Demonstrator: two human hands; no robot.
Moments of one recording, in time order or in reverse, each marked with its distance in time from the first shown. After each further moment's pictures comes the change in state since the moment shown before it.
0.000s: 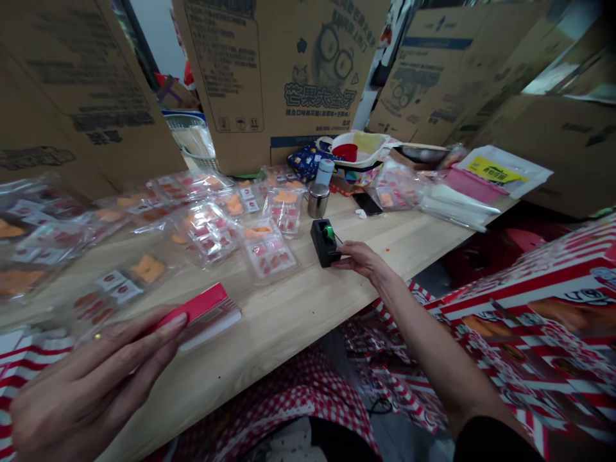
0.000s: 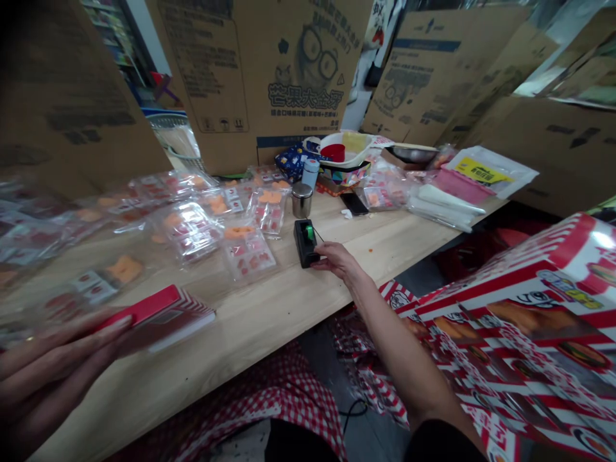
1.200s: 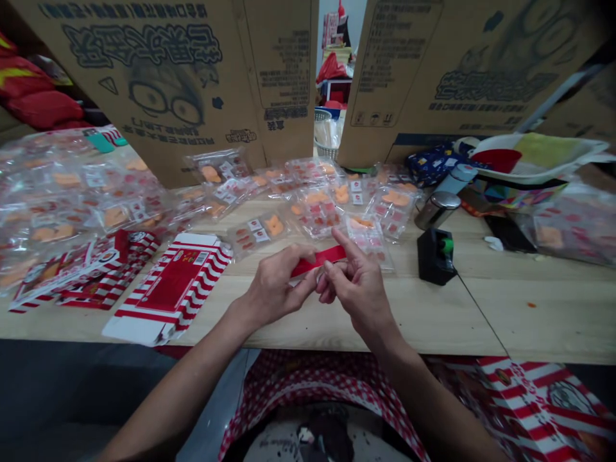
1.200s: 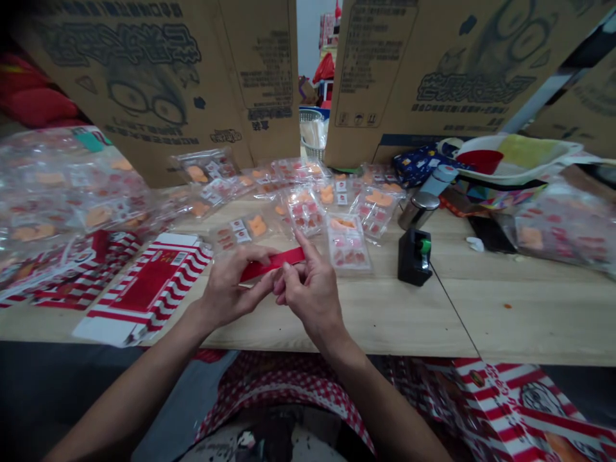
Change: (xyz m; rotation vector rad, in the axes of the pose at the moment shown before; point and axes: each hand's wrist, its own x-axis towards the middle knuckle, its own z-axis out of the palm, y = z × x) left_hand 0.022 0.040 0.002 -0.179 0.099 -0.151; right_hand -0.168 -0.016 0.243 0.040 -0.490 -0.383
